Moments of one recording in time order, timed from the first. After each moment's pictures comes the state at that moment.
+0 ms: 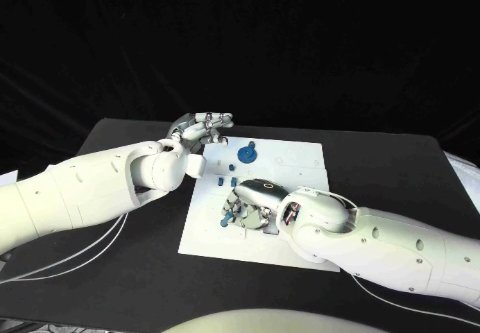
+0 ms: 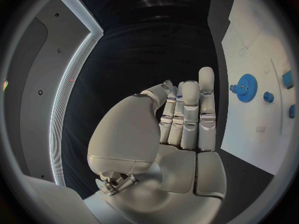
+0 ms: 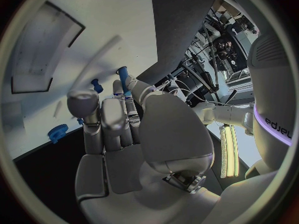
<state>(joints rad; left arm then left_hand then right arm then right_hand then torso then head) 1.18 -0.78 0.00 1.40 0.08 -0.30 0.35 1.36 -0.07 0.43 0.02 0.06 1.03 0.18 0.15 0.07 1.06 0.10 0.30 0.13 1.18 0.02 1.08 0.55 0.17 1.22 0.12 0.44 1.03 1.03 -0.57 -0.02 1.64 -1.61 -0.22 -0.16 1.38 -0.03 0.43 0.00 0.05 1.13 0.12 0.11 0.09 1.19 0.06 0.17 0.06 1.46 -0.02 1.14 1.01 0.15 1.35 0.07 1.11 0.76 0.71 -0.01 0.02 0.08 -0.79</state>
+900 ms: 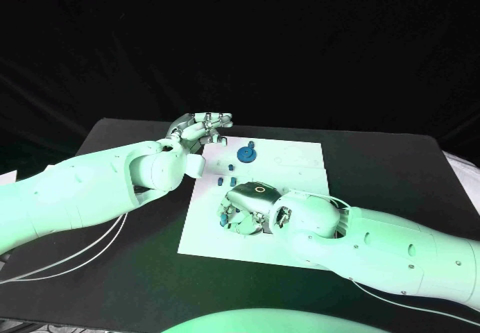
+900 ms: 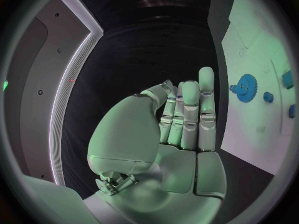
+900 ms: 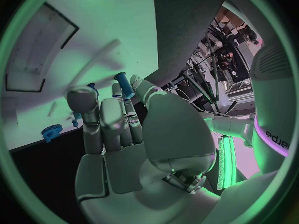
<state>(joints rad) 1.18 -0.78 0.00 1.40 0.08 -0.30 0.35 1.36 -0.07 0.42 0.02 0.06 1.02 0.17 0.15 0.07 1.06 0.10 0.31 0.13 1.18 0.02 1.08 0.55 0.17 1.22 0.12 0.44 1.03 1.02 -0.54 -0.02 1.64 -1.71 -0.17 -0.21 1.30 -0.12 0.37 0.02 0.07 1.00 0.16 0.06 0.08 1.08 0.10 0.11 0.06 1.47 -0.01 1.15 0.99 0.15 1.33 0.10 1.08 0.70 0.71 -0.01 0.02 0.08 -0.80</state>
